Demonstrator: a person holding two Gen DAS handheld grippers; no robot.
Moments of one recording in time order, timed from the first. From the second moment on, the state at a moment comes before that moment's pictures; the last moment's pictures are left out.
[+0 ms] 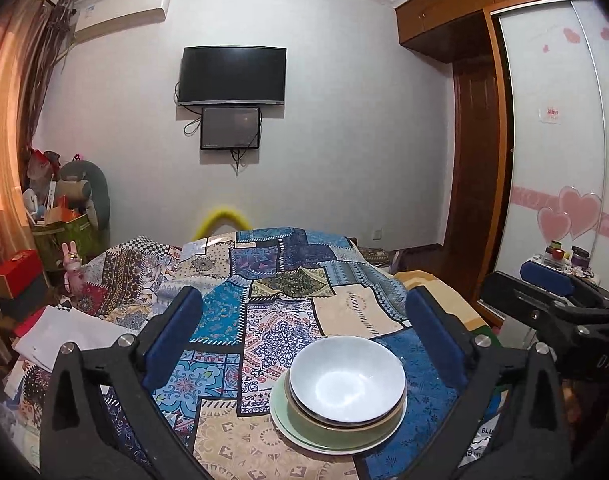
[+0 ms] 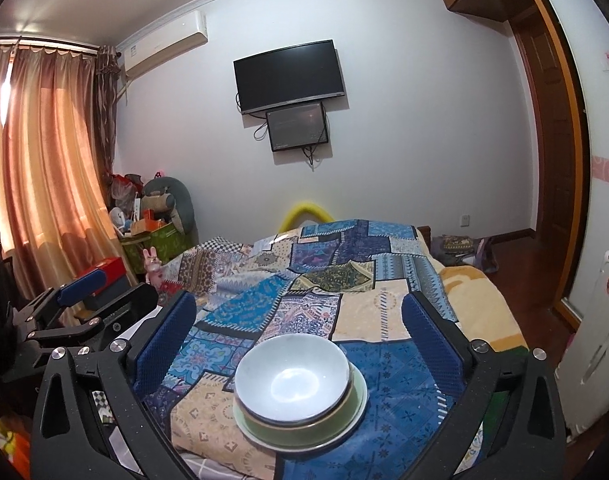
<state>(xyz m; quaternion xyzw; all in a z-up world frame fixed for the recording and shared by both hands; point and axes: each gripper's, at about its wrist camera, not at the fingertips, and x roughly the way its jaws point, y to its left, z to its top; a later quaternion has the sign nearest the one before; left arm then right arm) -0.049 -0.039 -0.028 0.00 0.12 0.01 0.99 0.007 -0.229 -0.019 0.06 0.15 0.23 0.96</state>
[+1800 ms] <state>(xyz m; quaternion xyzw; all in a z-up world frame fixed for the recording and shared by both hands) -0.042 -0.028 -0.034 -0.03 0.14 0.00 0.99 0.002 -0.223 -0.014 0.05 0.16 0.24 0.96</state>
